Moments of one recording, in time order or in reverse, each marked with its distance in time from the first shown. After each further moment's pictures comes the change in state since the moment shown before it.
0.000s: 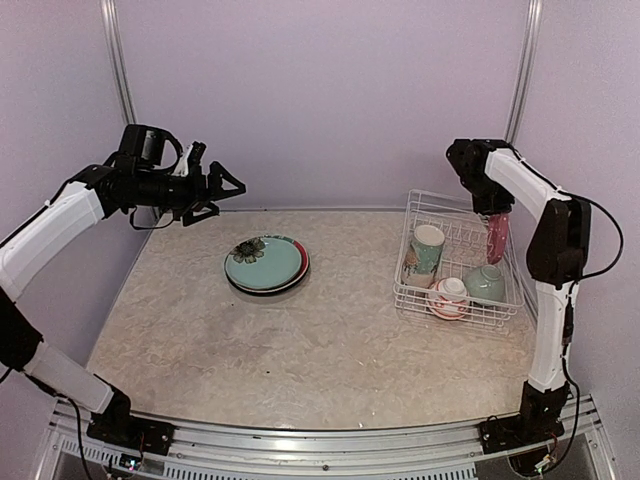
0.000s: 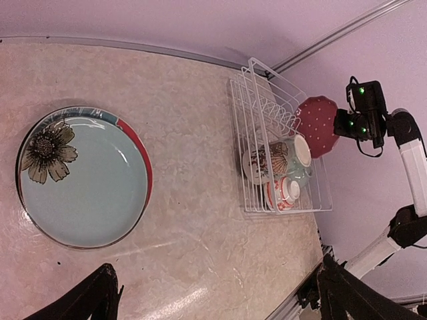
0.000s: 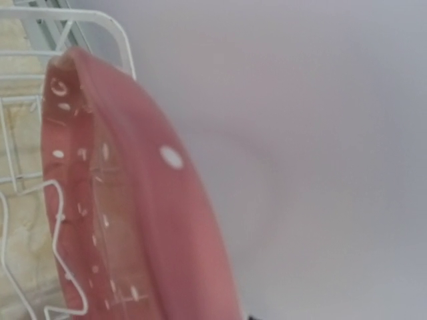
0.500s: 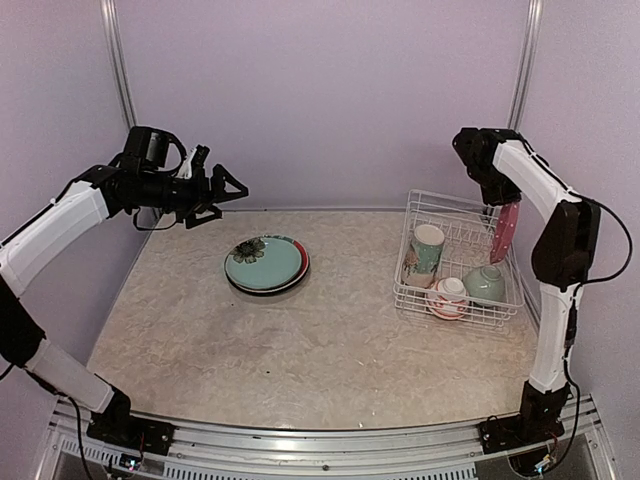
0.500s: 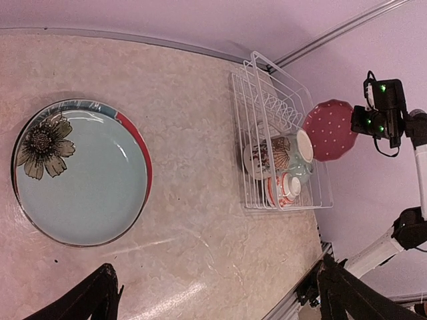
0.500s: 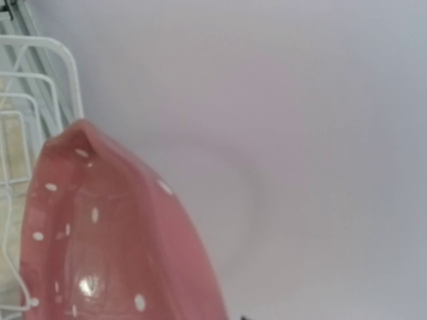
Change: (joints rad) left arm 0.001 0.024 0.000 0.000 0.015 -0.002; right arm 0.011 -0.037 0.053 -0.061 0.072 -0.054
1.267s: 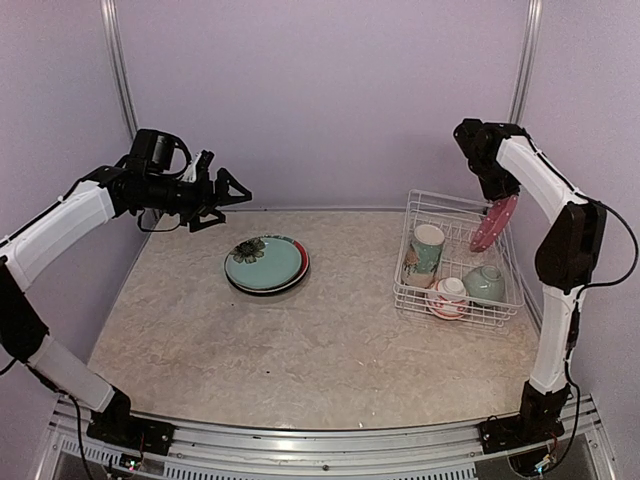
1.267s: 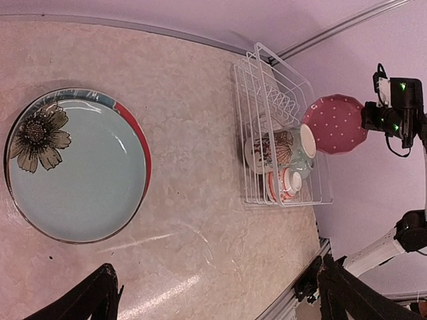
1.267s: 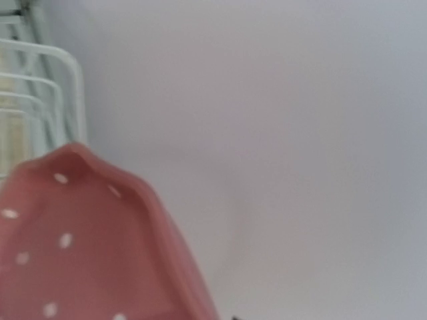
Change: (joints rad) left arm 0.000 0.032 0.000 0.000 0.022 -0.008; right arm 0.008 -0.050 0.009 0.031 -0.012 -0.164
